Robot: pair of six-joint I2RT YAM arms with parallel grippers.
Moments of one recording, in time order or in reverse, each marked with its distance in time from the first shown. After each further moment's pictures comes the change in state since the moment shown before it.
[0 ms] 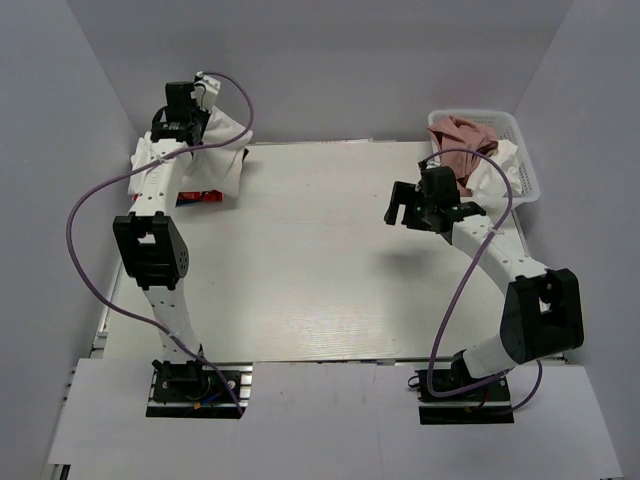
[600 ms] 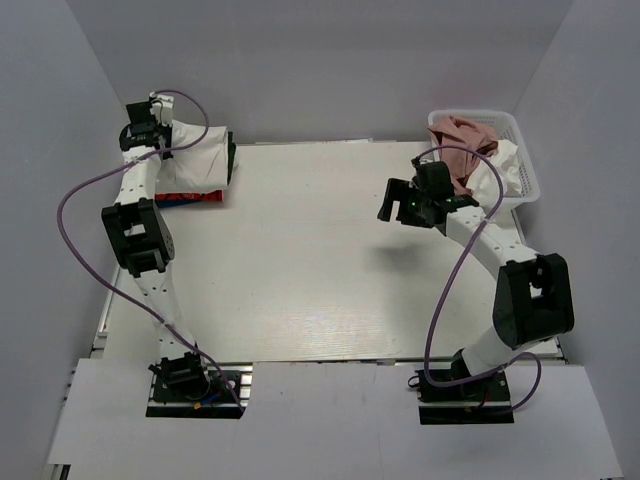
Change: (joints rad) left arm 0.248 0.236 0.084 0.085 0.169 -0.135; right arm -0.002 0.098 0.069 -0.009 -0.064 0.005
